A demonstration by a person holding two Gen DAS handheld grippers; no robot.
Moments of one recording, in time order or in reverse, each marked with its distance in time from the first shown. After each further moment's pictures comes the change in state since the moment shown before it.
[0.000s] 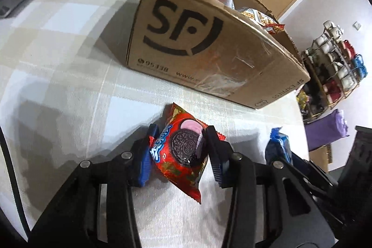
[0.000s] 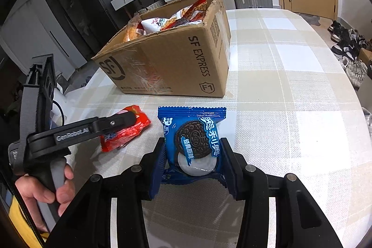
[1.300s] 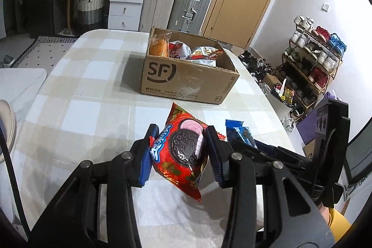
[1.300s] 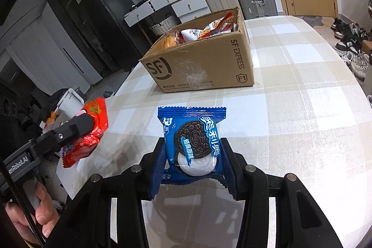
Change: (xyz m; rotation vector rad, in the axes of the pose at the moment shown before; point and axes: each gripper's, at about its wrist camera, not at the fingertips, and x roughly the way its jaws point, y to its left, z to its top) left arm -0.169 -0.030 -0.066 0.229 -0.247 0.026; right arm -0.056 0.043 -0.044 0.058 -0.100 0.105
